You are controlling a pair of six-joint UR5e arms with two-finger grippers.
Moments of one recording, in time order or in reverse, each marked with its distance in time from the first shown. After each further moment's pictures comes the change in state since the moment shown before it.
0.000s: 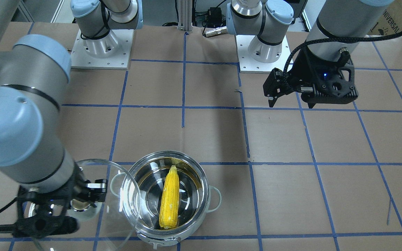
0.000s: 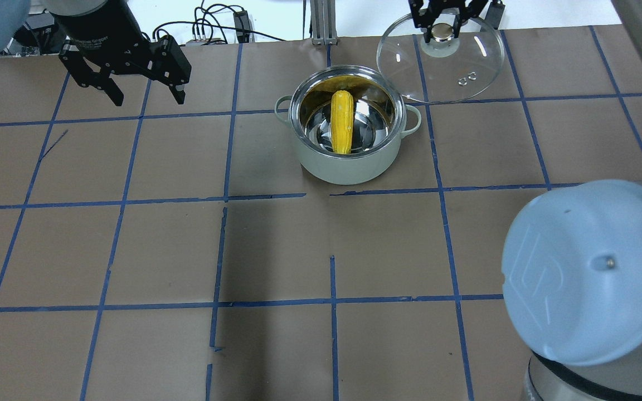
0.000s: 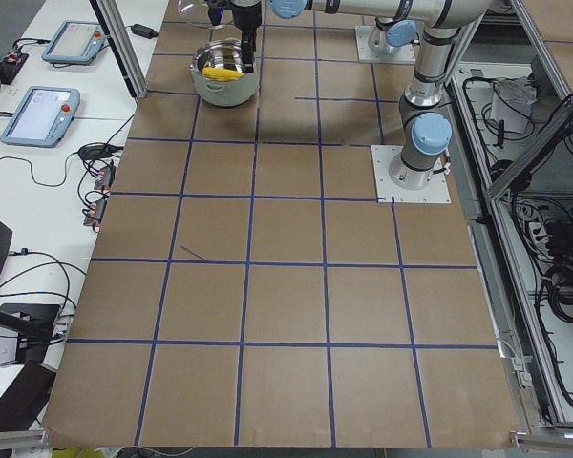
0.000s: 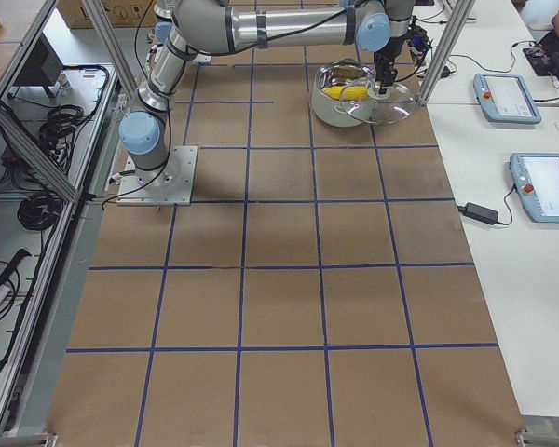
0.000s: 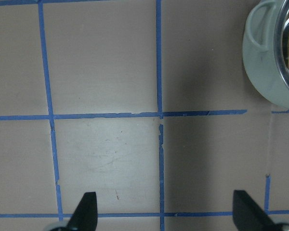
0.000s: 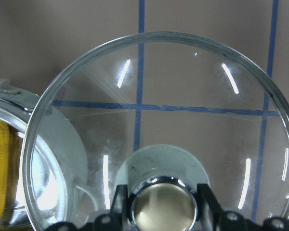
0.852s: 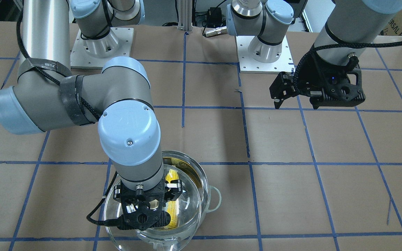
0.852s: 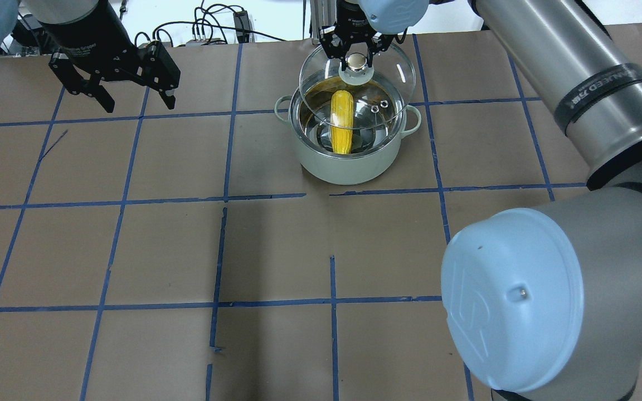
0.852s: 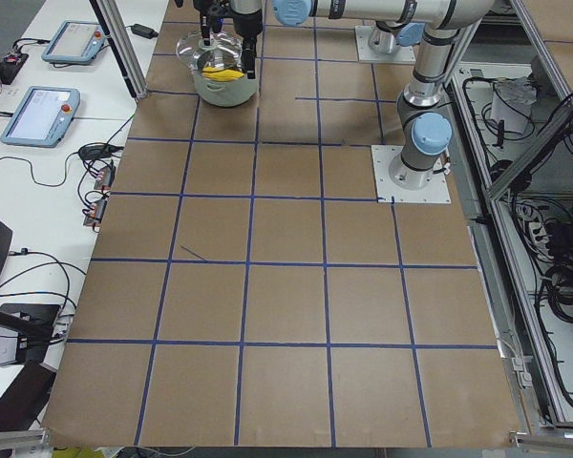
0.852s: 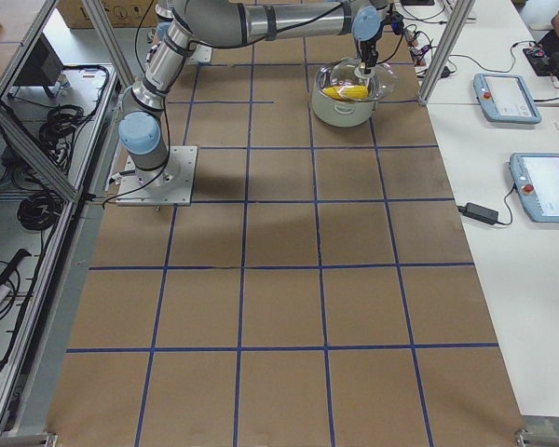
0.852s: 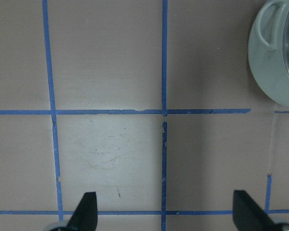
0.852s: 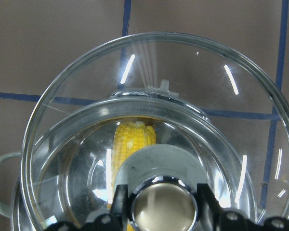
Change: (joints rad) left arm 0.028 0.004 -0.029 0.010 -0.003 0.006; right arm 0.151 0.077 0.014 -0.112 0.043 0.152
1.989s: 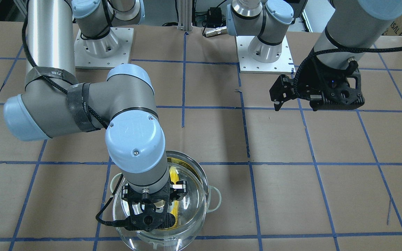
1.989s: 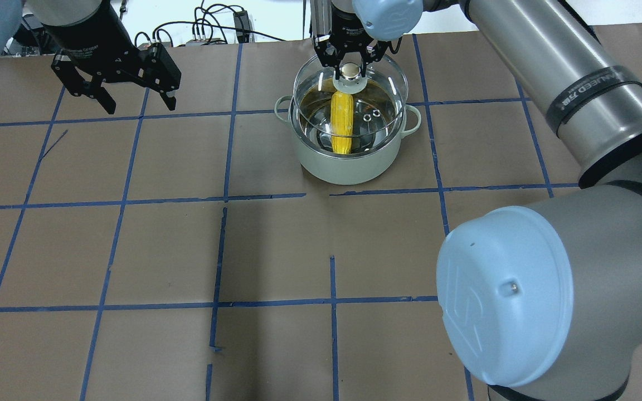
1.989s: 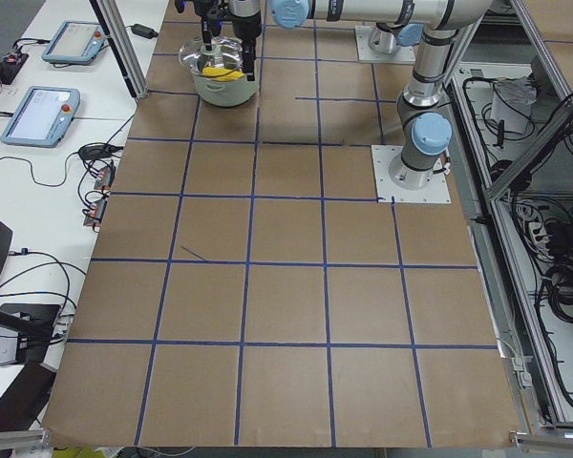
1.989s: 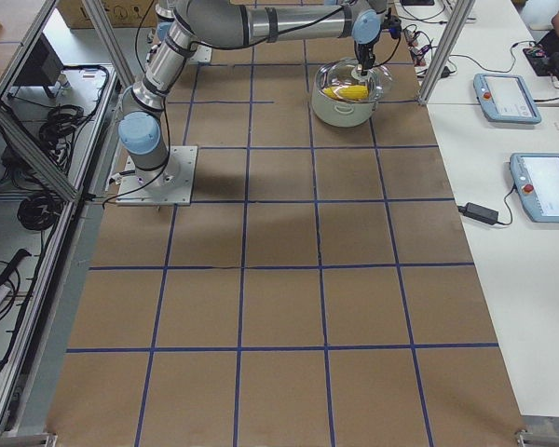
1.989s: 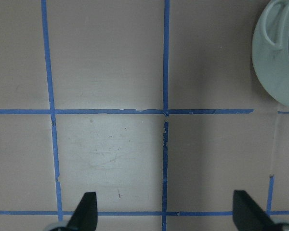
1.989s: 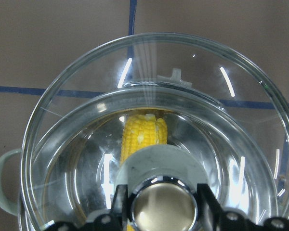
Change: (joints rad) left arm 0.002 -0.003 -0.002 0.001 -0.002 -0.004; right arm 0.002 0.012 0.007 0.013 0.029 0.027
